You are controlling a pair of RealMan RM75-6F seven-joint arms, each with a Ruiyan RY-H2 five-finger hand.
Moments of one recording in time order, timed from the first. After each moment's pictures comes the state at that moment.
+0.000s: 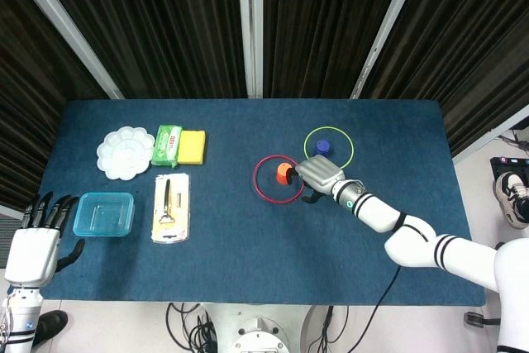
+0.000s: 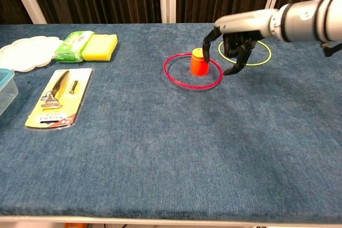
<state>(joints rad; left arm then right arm) -0.08 -1.19 -0.04 -1.66 1.55 1.56 0.24 1.00 -1.40 0.11 -1.30 -1.38 0.57 0.23</state>
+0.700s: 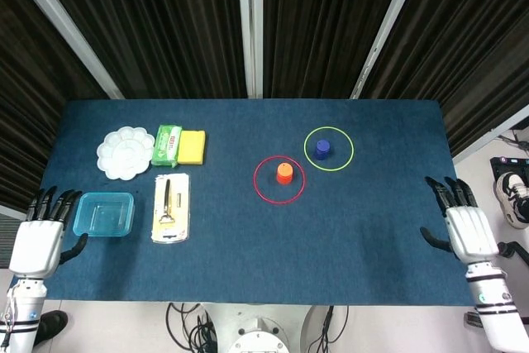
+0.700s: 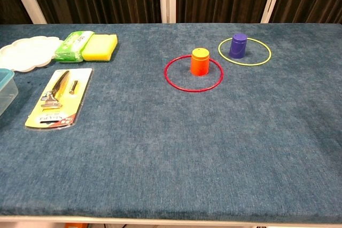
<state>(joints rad) -0.11 -1.20 -0.06 -1.65 1.51 1.51 0.24 0.26 -1.11 -0.07 -1.68 -1.39 1.48 0.01</state>
